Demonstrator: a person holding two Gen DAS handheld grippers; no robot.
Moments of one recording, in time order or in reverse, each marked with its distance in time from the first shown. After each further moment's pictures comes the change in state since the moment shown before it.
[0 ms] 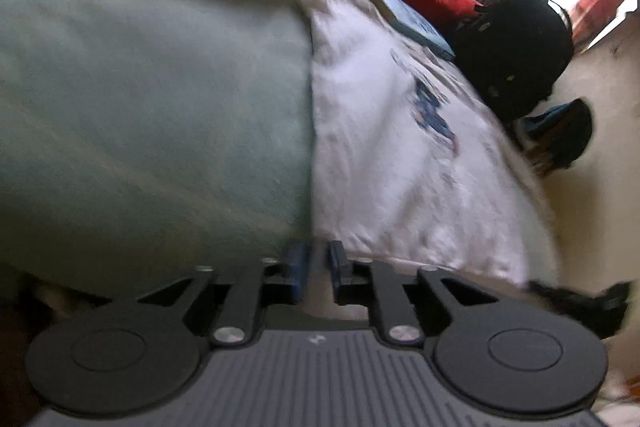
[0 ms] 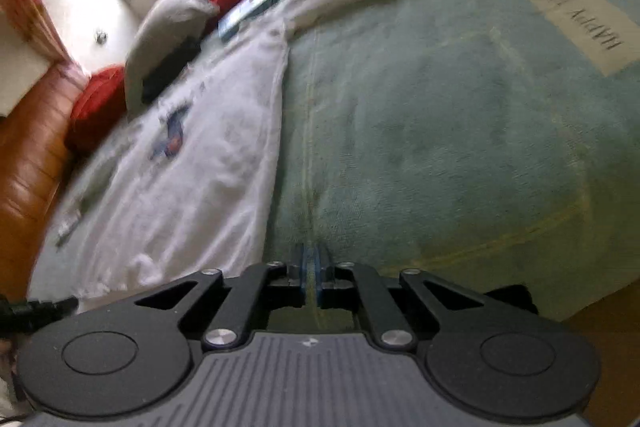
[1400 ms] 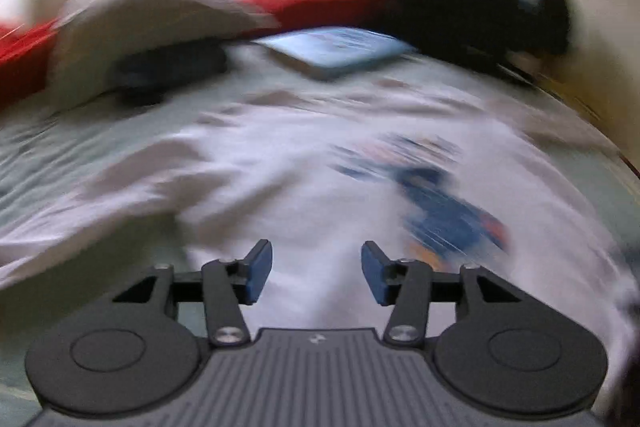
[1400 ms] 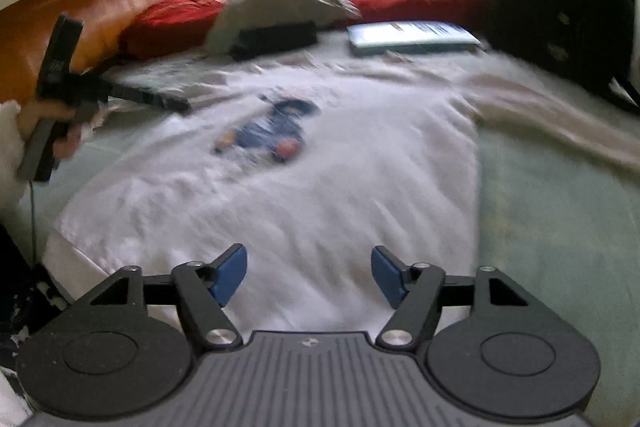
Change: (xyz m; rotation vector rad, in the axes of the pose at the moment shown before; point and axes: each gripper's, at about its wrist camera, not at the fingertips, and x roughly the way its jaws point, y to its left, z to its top) left arm 0.137 -0.095 0.116 0.598 -0.049 0.011; right arm 0.067 0.140 0.012 -0.543 -0.038 0.025
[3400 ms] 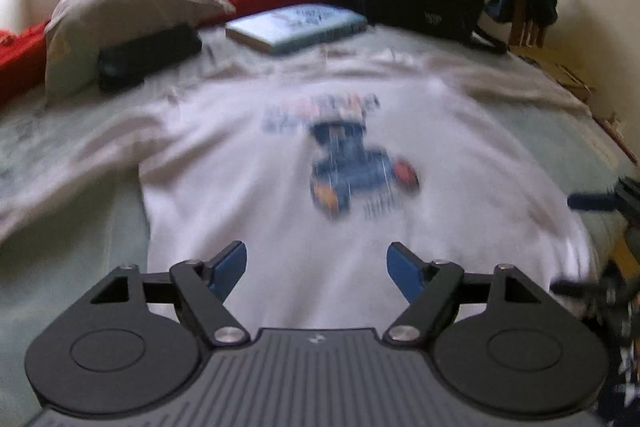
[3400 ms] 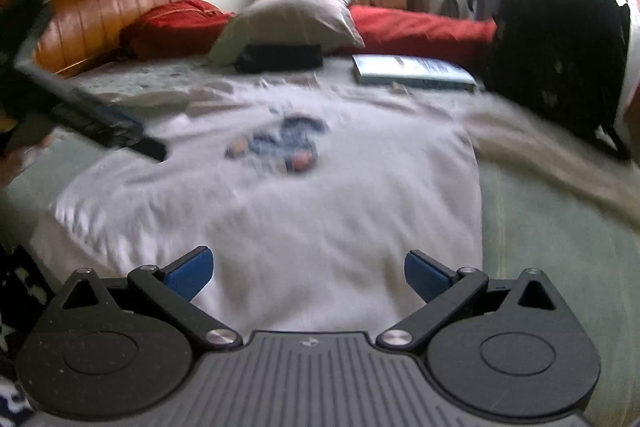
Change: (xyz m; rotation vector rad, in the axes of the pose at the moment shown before) left arm -0.030 -0.065 0.003 -0.006 0.046 0.070; right arm -0.010 0.032 -0.011 -0.100 -0.081 -0.112
